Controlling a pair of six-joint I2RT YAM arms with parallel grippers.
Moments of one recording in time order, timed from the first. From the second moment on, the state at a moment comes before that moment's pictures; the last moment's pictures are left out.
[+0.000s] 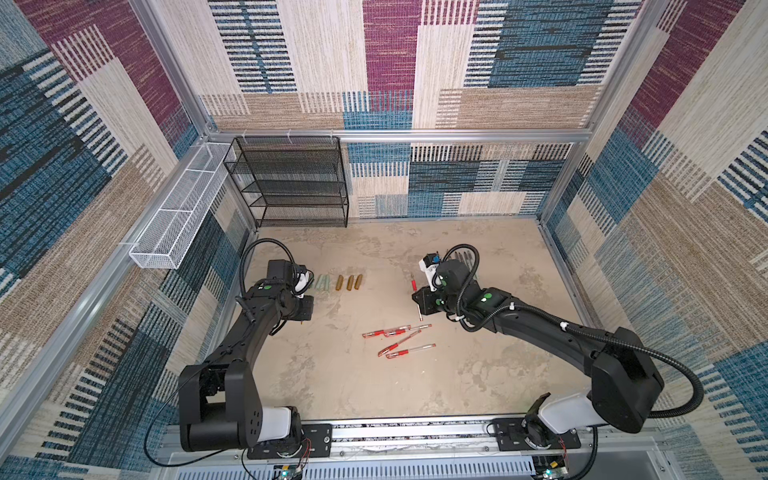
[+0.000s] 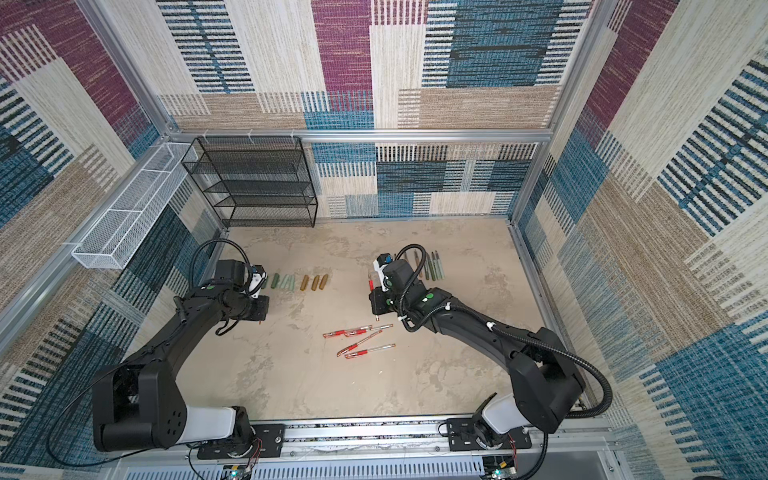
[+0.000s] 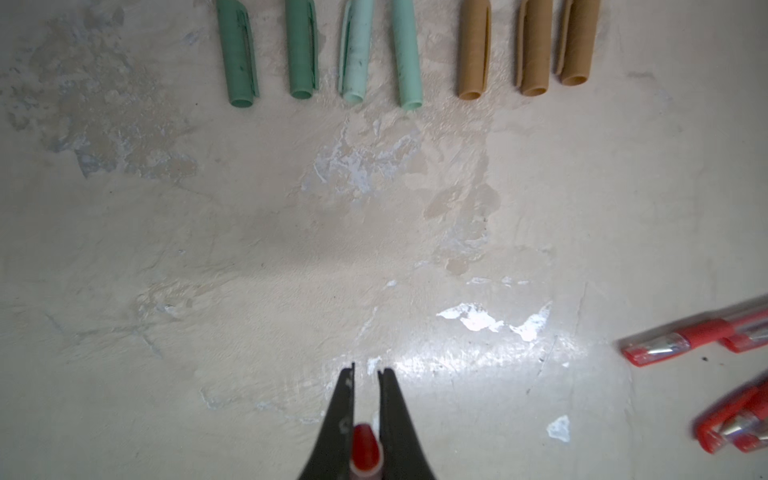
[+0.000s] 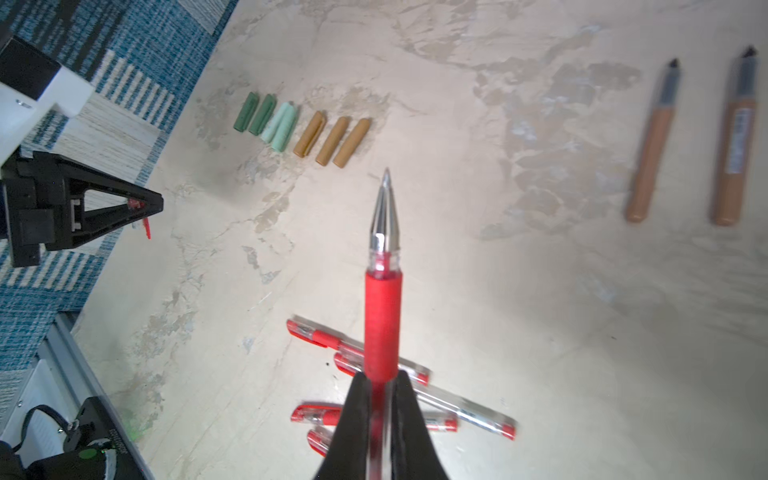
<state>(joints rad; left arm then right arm) 0.03 1.40 0.94 -0.70 0.08 0.13 0.66 1.43 0.98 -0.26 -0.12 0.43</state>
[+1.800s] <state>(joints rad) 0.03 1.27 0.99 -0.71 0.08 0.09 0.16 1.39 0.85 -0.49 -0.15 0.18</state>
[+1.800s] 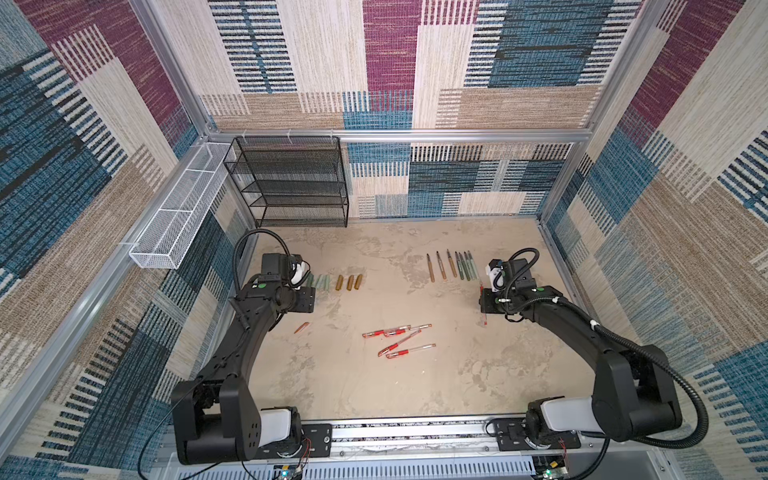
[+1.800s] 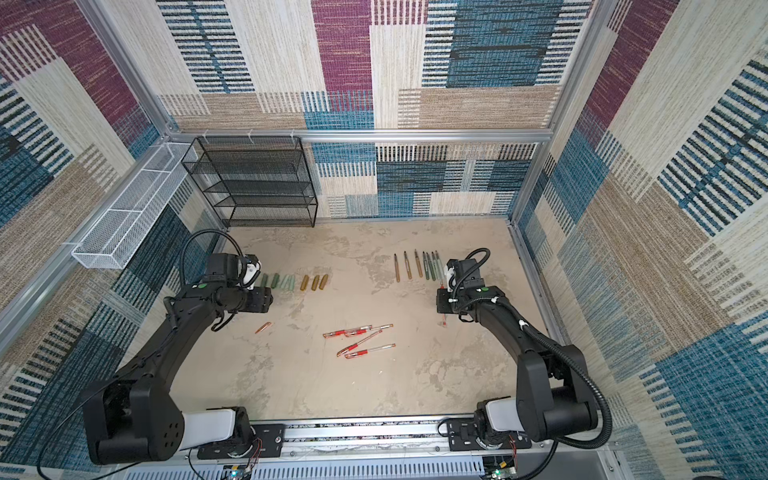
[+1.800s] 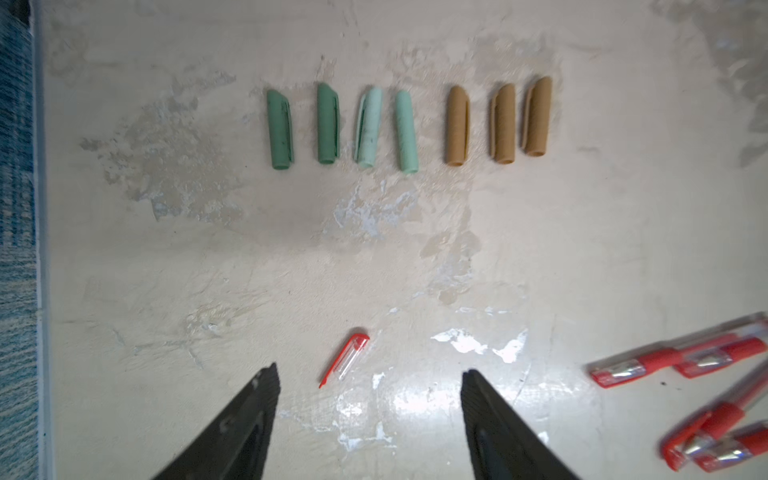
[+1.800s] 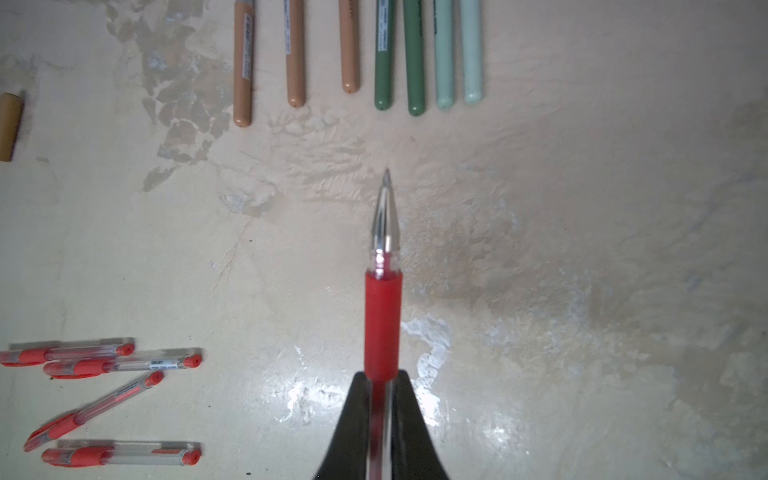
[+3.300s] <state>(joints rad) 0.09 1.07 0.89 -0.61 0.27 -0.05 0.14 1.59 1.04 -0.63 -0.02 0.09</state>
